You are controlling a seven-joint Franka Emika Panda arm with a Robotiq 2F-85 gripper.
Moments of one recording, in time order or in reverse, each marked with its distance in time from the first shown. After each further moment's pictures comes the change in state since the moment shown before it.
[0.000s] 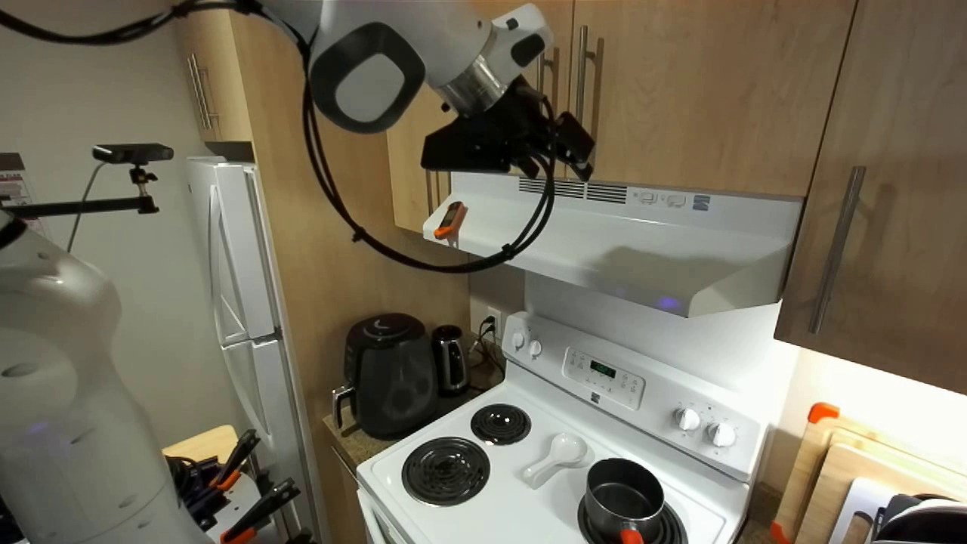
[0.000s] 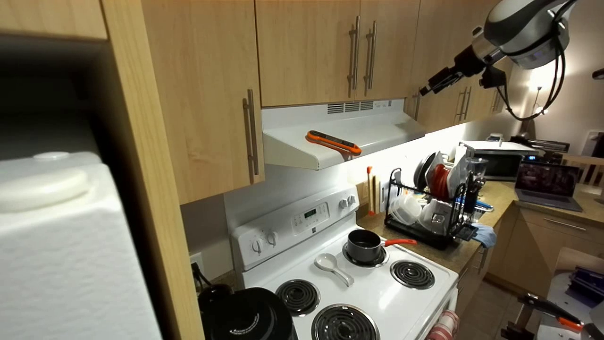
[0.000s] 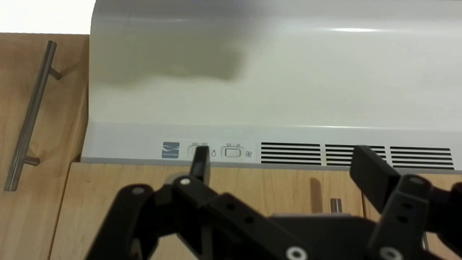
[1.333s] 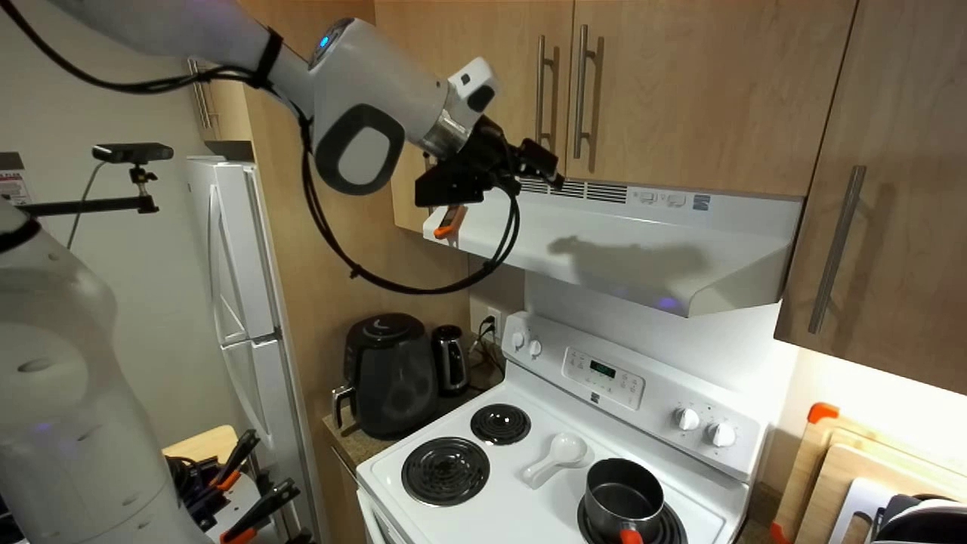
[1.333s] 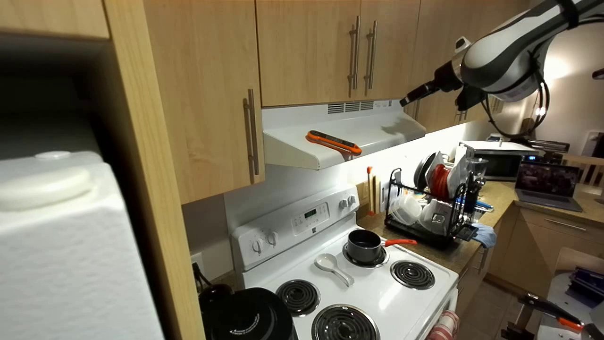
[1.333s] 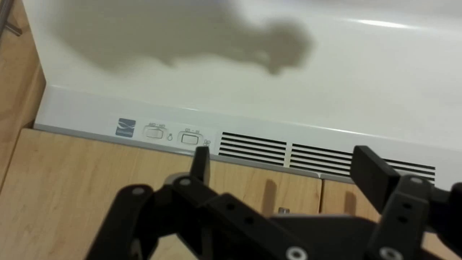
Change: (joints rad) arm 0.056 0.112 0.152 -0.111 -0.059 0.426 0.130
